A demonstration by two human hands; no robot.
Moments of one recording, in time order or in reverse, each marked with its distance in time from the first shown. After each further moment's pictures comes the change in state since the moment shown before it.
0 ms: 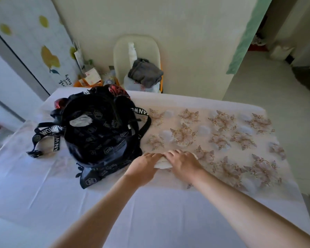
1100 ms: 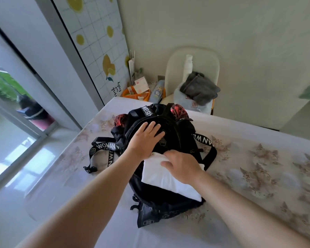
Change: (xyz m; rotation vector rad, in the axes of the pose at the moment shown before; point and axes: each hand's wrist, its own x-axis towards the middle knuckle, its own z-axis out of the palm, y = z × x) left_hand 0.054 -0.278 -0.162 0.832 0.010 -0.098; right_hand 0.263 -0.145 -0.041 0.307 -0.023 -0.090
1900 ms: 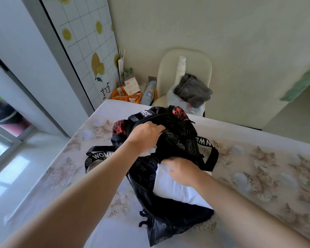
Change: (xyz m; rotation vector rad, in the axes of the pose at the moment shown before) left_hand 0.035 -0.066 0.006 -0.575 0.269 0.023; right_hand 0.055 -0.008 0.024 -0.060 -0.162 0.111
